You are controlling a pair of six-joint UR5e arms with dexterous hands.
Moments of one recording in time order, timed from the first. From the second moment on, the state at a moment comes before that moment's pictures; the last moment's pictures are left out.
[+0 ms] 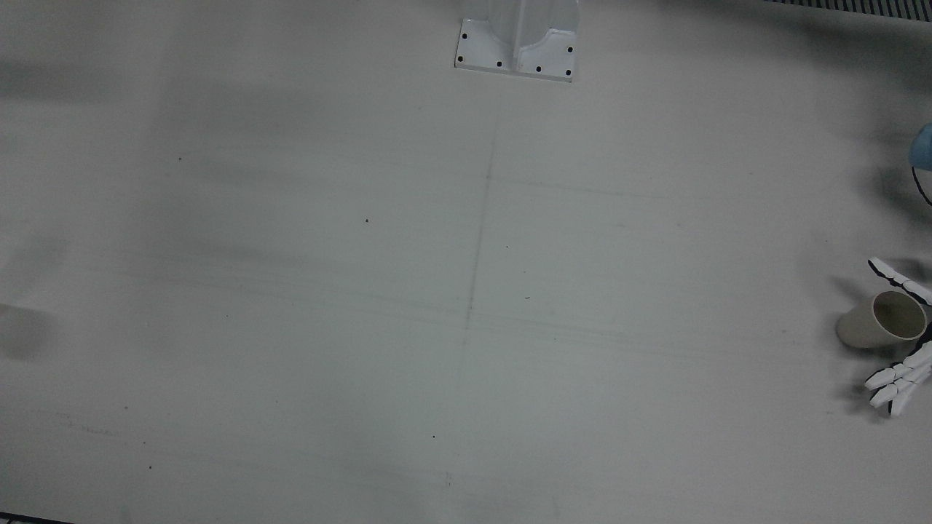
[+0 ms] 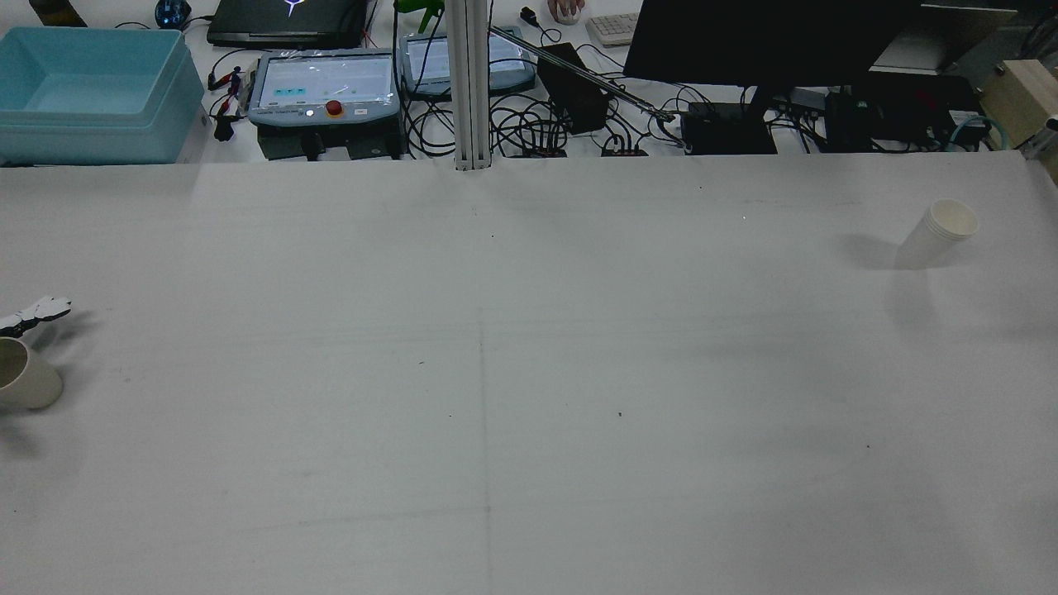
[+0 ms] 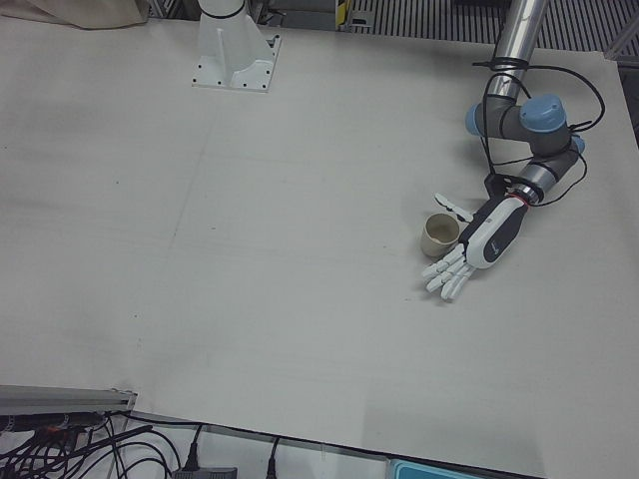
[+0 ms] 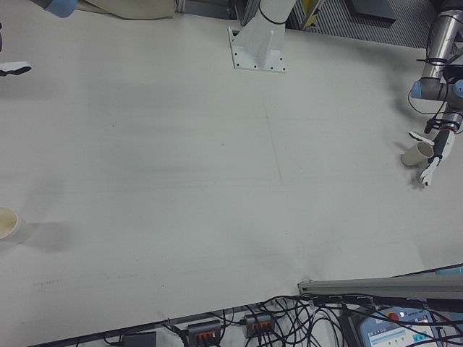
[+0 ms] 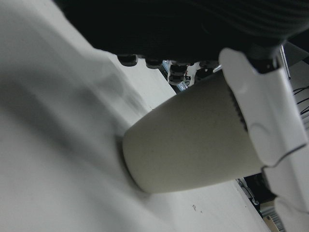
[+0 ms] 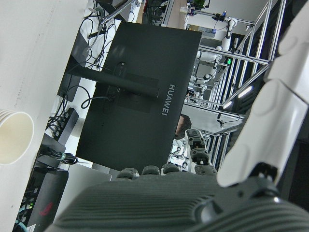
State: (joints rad) left arm -0.99 -1.47 -1.31 -0.60 1.60 0.68; right arm 1.41 -1.76 1.84 -3.21 -1.56 -0.24
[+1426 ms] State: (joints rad) left arm -0.95 -1.48 -1.32 -0.54 1.47 0.38; right arm 1.46 -1.76 1.61 -2.96 -1.56 -0.22
